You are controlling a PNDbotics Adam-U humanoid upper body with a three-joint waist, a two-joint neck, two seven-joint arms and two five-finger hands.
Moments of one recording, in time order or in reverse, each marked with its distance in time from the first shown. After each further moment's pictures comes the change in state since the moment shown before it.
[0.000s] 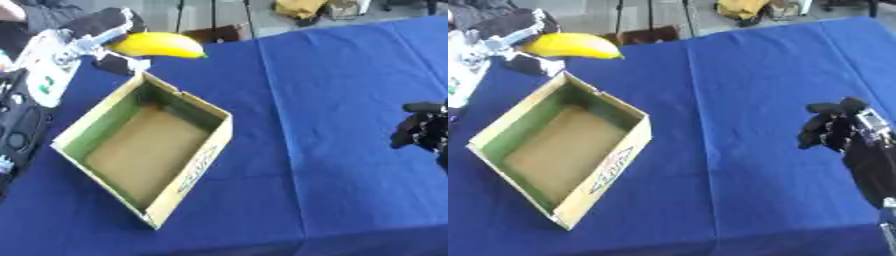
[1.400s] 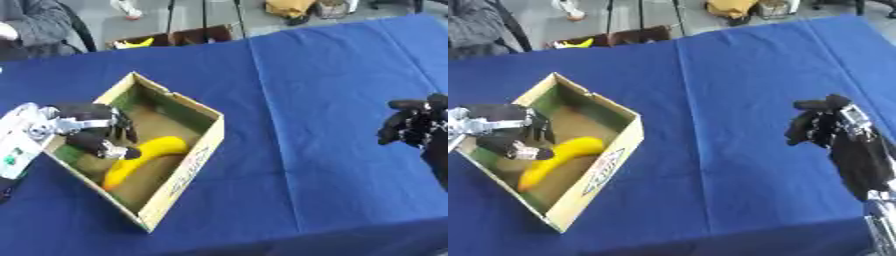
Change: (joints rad) left arm 0.272 0.054 -0.067 -0.104 0.088 0.015 -0.323; right arm 0.008 0.009 -0.007 0.005 0.001 -0.002 -0.009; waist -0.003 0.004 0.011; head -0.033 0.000
